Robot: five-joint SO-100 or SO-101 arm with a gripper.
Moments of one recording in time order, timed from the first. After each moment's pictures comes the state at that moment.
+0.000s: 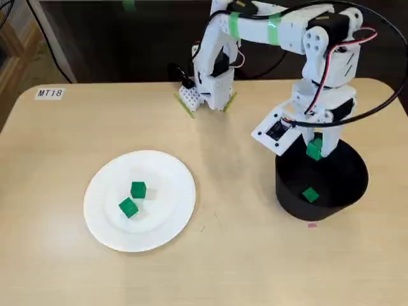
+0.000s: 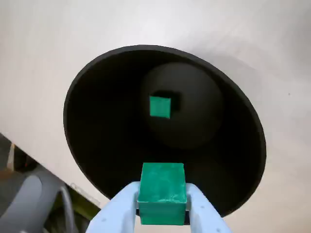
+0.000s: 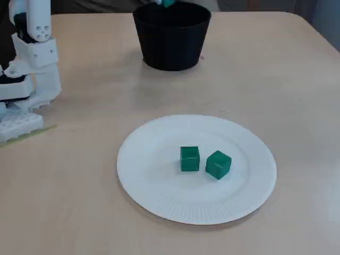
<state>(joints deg) -38.1 79.8 56.9 94.3 -2.5</state>
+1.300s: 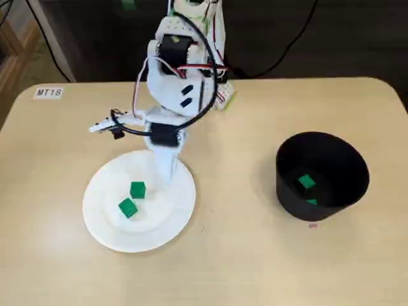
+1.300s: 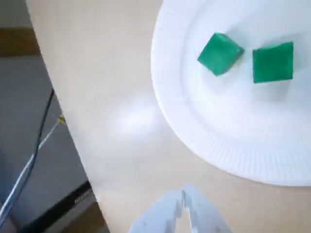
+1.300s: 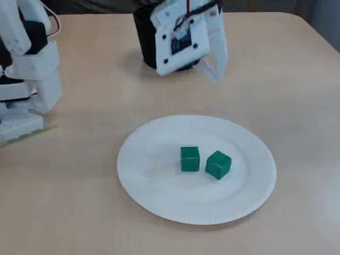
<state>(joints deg) 16.6 99.2 98.1 57.4 -2.4</state>
